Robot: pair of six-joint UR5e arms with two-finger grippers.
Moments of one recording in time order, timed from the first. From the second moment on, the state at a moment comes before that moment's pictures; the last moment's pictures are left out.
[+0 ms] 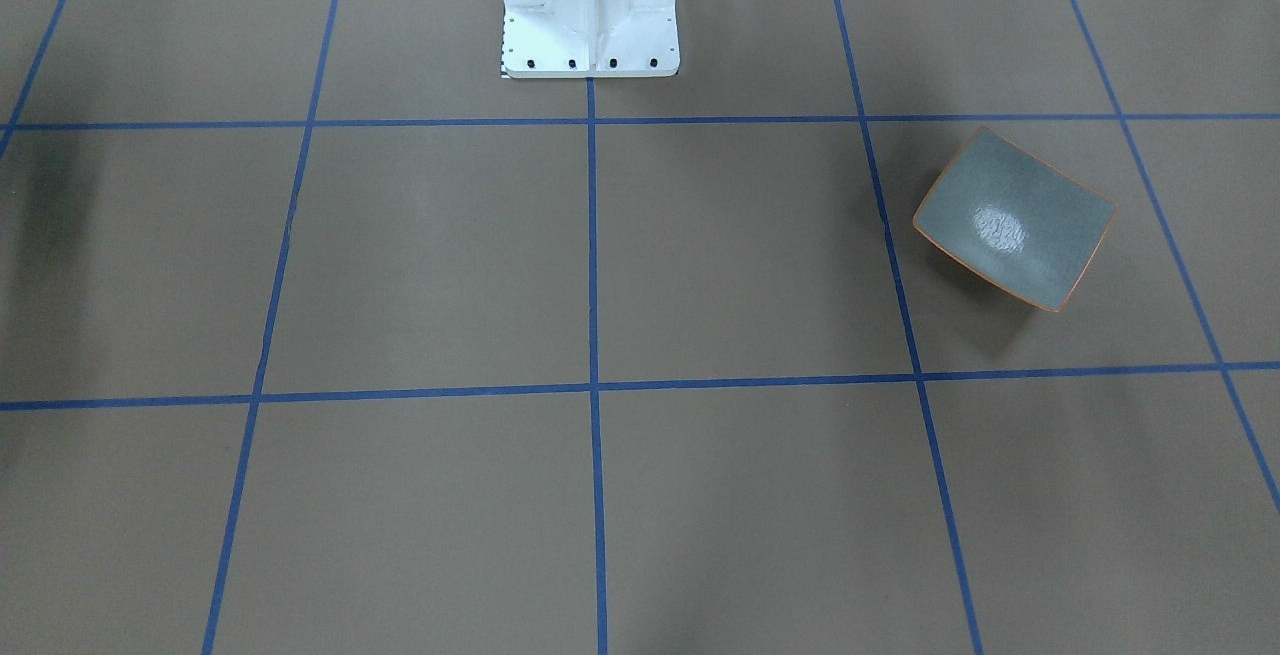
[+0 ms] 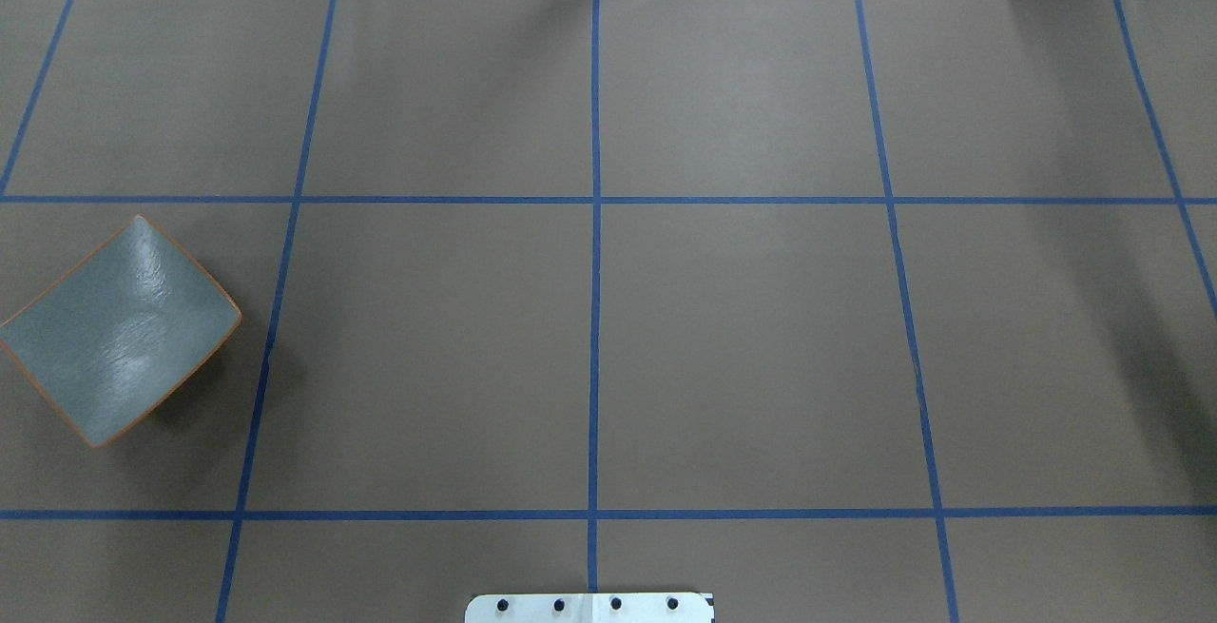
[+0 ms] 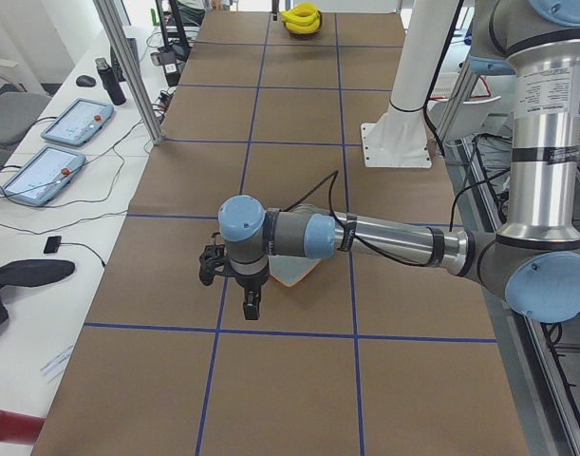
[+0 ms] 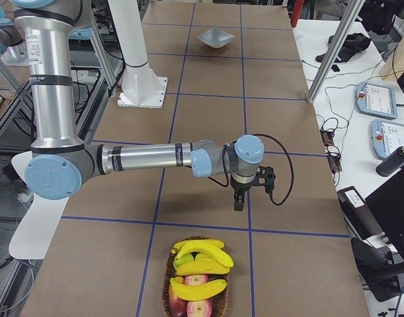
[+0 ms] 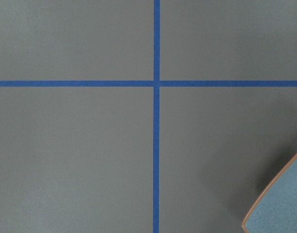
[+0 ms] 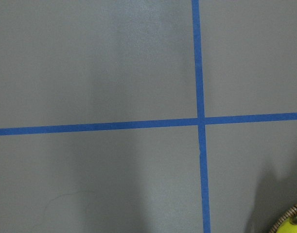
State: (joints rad) left arm -1.54 -1.52 -1.77 -1.47 -2.34 -0.06; right arm 1.43 -1.54 1.63 -1.49 2.35 0.27
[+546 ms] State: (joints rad) left arm -1.54 -1.52 -1.77 -1.47 -2.34 -0.06; right arm 1.43 -1.56 1.64 -1.48 2.33 0.27
